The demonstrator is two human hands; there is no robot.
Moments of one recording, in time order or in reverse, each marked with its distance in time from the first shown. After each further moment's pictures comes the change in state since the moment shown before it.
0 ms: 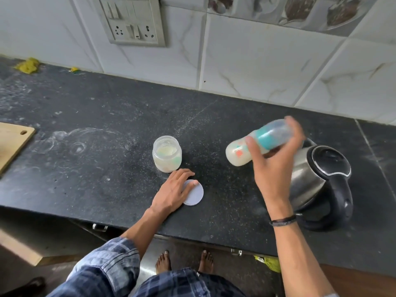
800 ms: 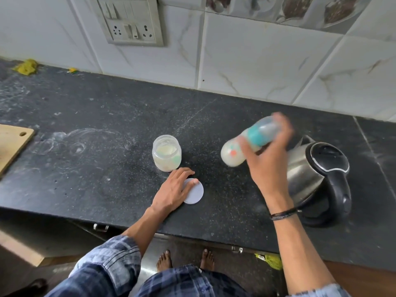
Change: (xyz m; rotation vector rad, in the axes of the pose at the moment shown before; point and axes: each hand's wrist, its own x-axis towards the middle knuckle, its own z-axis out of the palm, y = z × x) left_hand -0.001 -0.001 -0.001 0.020 -0.004 0.004; right_hand 0.003 -0.002 0.003 -0.221 -0.080 -0.047
